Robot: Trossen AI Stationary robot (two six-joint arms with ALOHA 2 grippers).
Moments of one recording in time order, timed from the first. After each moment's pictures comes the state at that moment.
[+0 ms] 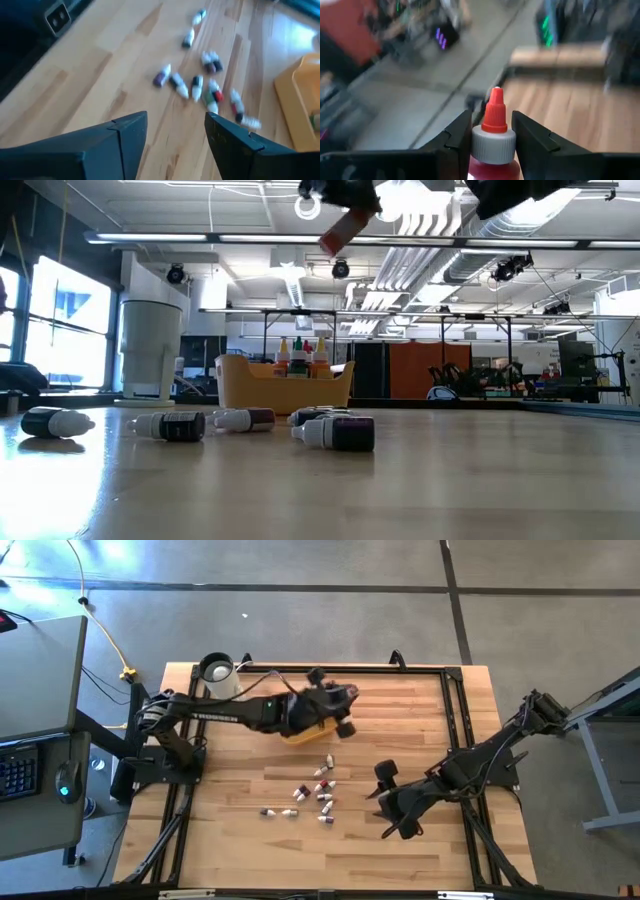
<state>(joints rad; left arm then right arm) 0.01 1.72 1.59 -0.18 -0.66 0.18 0.56 1.34 0.98 -0.45 0.28 0.00</state>
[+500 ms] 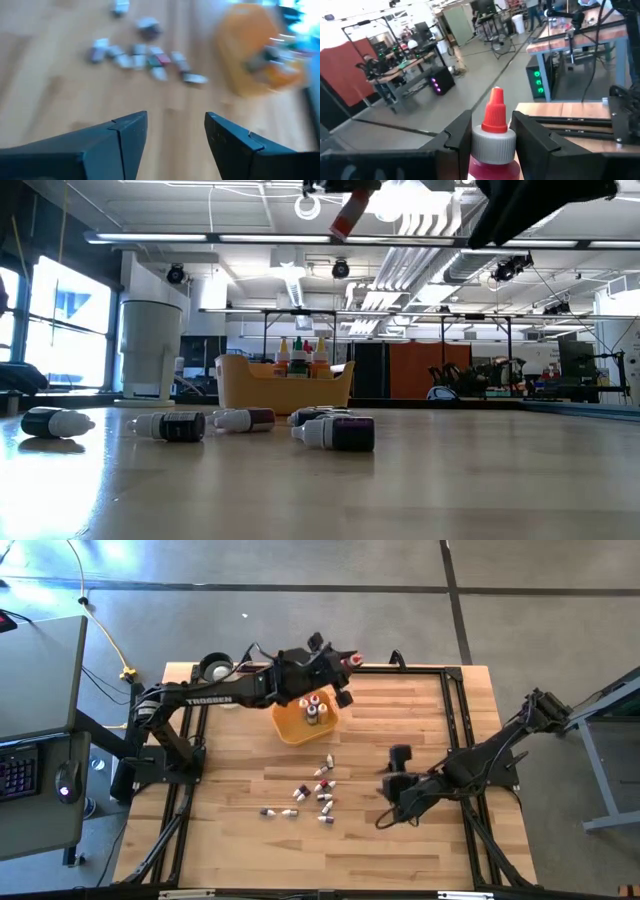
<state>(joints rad) 0.19 1.67 1.59 0.07 -0.38 0.33 0.55 1.31 0.98 -0.64 0.56 0.22</state>
